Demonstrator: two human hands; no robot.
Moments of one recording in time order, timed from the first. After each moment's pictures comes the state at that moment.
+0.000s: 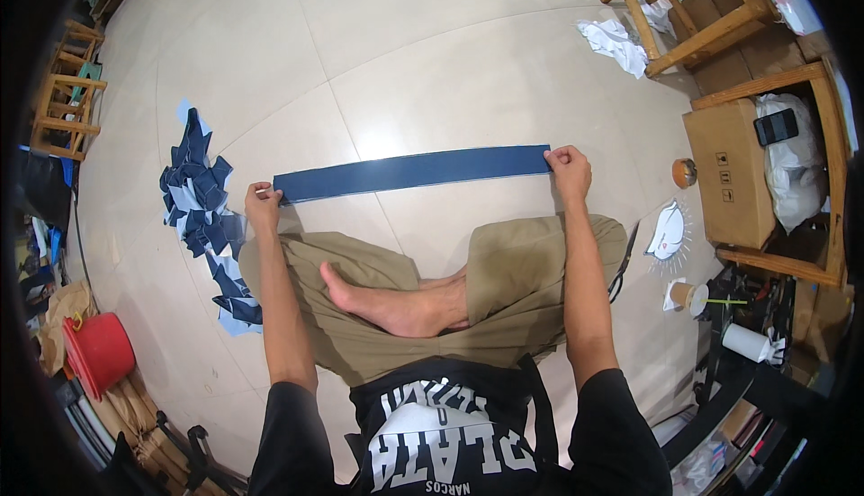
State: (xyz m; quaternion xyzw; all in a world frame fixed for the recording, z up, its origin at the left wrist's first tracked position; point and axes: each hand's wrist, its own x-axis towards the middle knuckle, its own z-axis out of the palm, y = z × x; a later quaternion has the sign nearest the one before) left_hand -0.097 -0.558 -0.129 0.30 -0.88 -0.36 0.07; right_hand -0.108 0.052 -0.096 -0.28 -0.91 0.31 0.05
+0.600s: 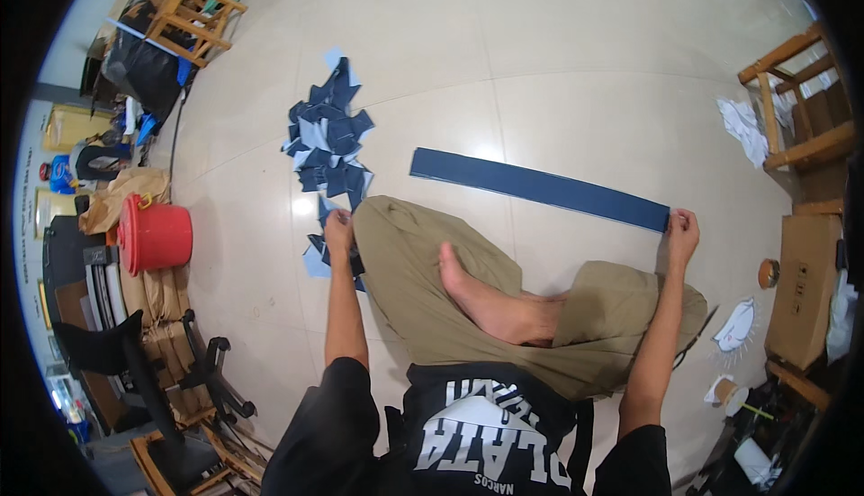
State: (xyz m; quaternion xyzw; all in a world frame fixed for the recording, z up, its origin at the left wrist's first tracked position) left_hand 0.066 -0.678 -0.131 0.36 -0.91 -0.20 0.07; right_hand -0.107 0.064 -0.132 -0.19 -0.82 0.53 0.11
